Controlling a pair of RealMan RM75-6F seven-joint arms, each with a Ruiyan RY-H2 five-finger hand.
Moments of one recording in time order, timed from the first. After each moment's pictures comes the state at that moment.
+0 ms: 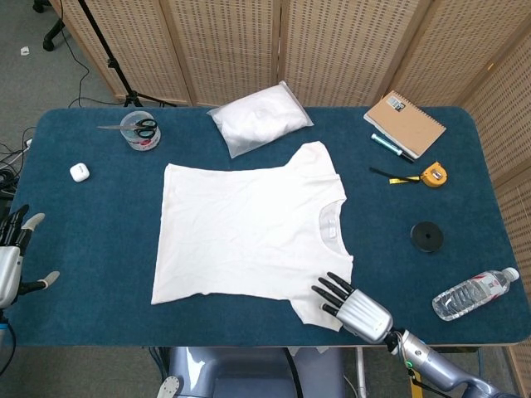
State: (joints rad) left arm -0.13 -1.07 -0.11 -1.75 1.37 1.44 0.08; right arm 0.41 -1.54 -0.16 -1.10 -2.04 1.38 -0.02
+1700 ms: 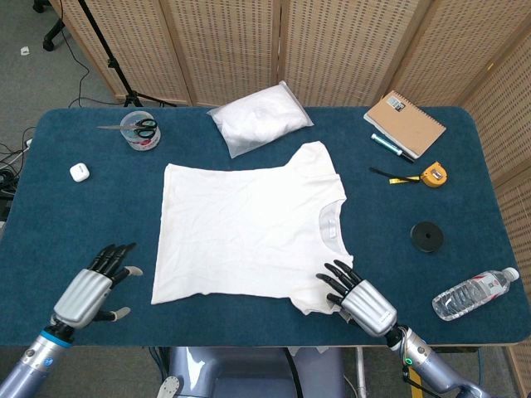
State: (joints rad) left arm -0.24 -1.27 0.07 -1.55 1.76 1.32 -0.09; right arm 0.39 -1.55 -0.16 -1.15 -1.92 1.48 0.09
